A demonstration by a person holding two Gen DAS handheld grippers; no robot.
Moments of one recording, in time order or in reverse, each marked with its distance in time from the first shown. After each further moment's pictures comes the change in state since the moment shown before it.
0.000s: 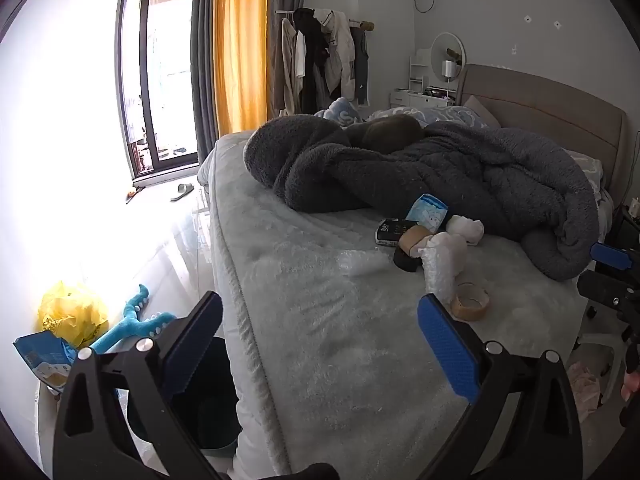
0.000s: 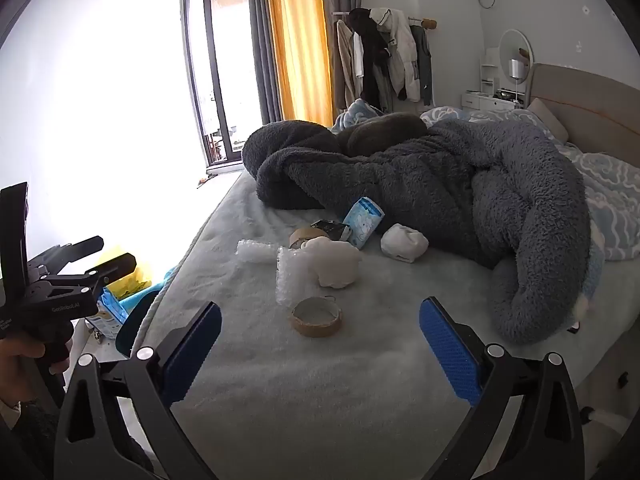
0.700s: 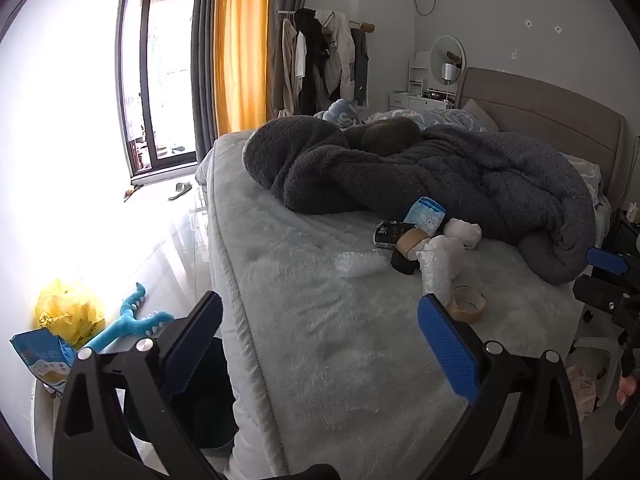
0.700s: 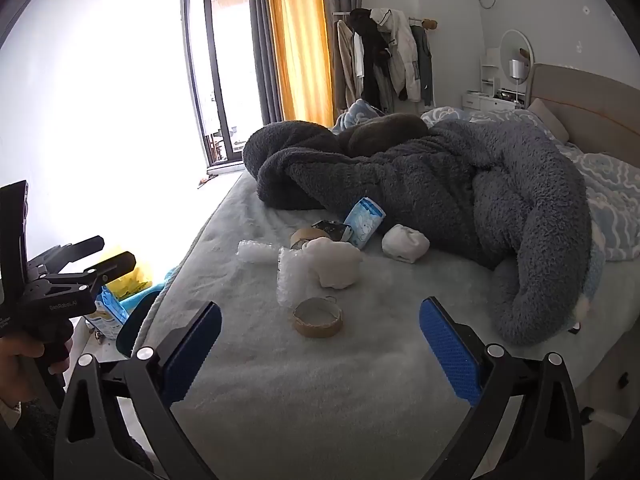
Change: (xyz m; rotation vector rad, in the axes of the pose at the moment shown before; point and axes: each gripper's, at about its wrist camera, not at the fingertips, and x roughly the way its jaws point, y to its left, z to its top) left arm -0.006 0.001 0.002 -0.012 -0.002 -0.012; right arm -0.001 0.001 0.001 0.001 -0.003 -0.001
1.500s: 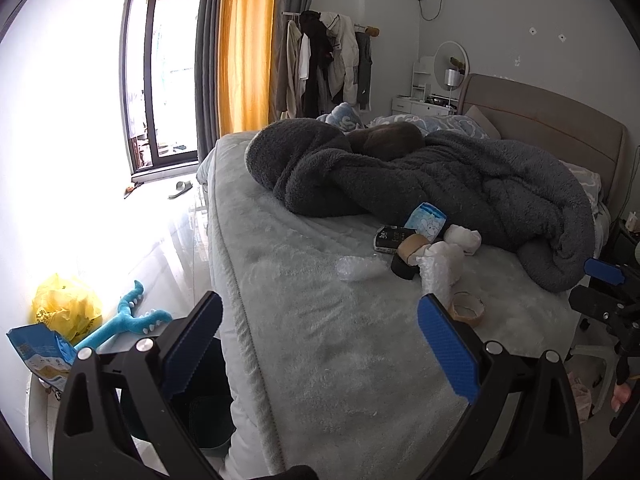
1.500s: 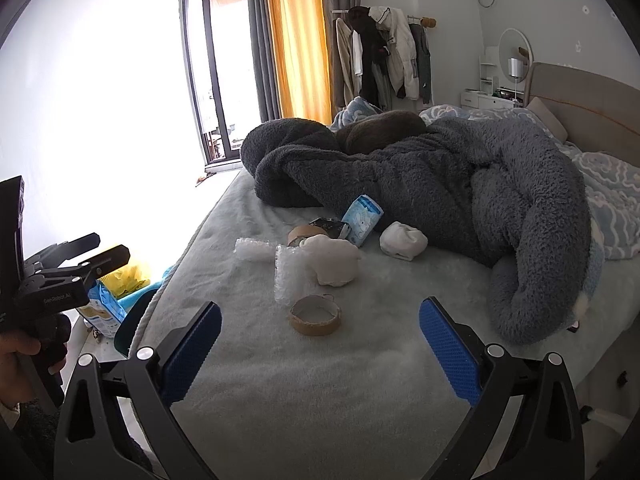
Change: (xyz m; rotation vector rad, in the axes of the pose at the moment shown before) left arm 0.001 0.005 0.001 -0.027 -0.010 -0.002; right arm 0.003 -0.003 -0.004 -0.001 0.007 -0.004
